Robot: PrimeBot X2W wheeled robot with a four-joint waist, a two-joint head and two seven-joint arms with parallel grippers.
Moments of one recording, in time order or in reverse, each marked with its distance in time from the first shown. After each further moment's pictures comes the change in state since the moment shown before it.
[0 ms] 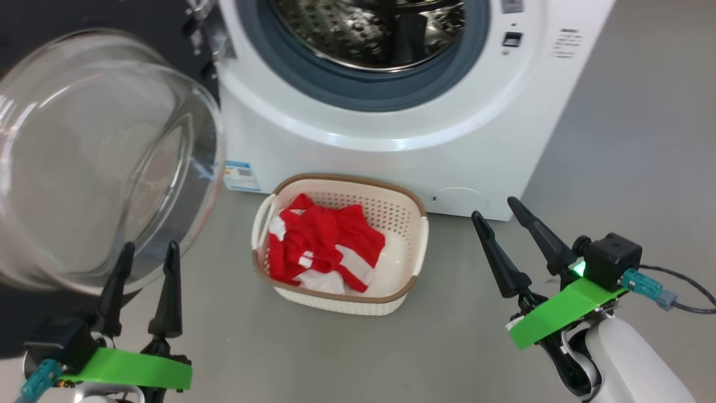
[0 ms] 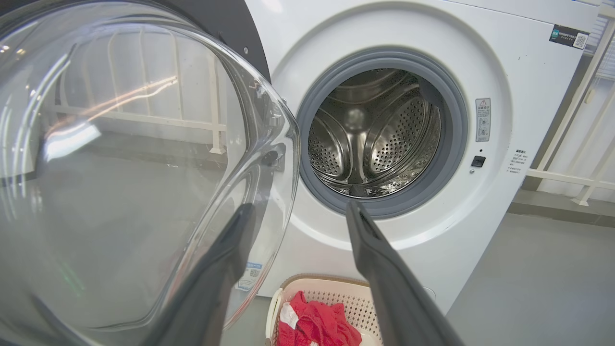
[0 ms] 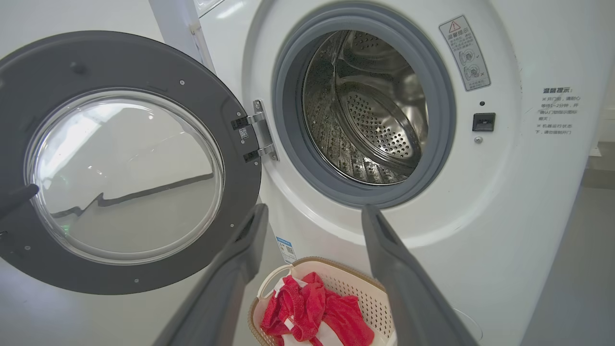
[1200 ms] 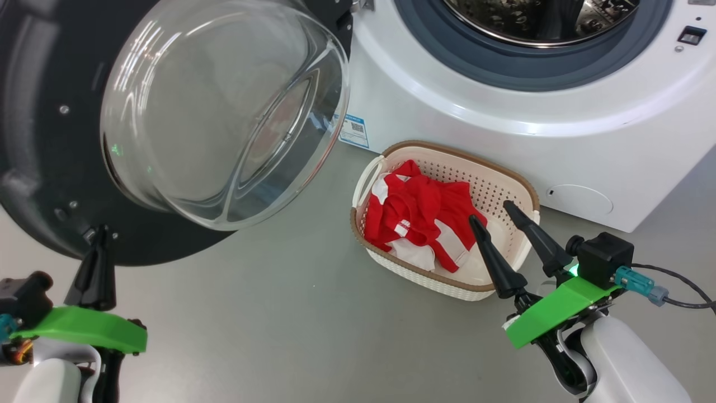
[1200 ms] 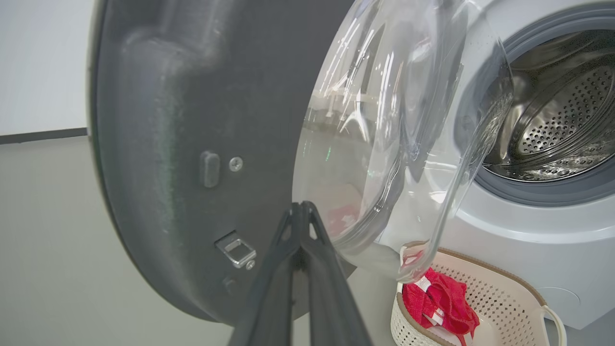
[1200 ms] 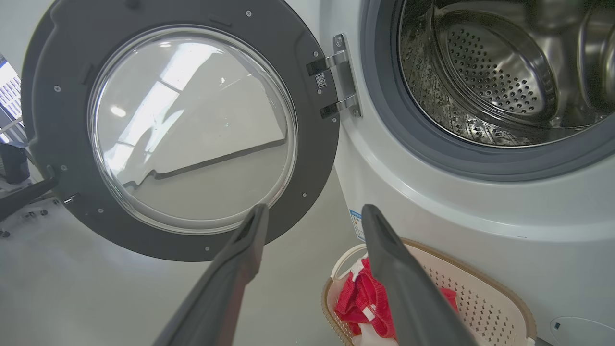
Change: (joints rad) left arm -0.205 0.087 0.001 0.332 -0.100 -0.029 0.000; right arm -0.024 0.003 0.019 0.050 0.012 0.000 0.000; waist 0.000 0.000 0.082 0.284
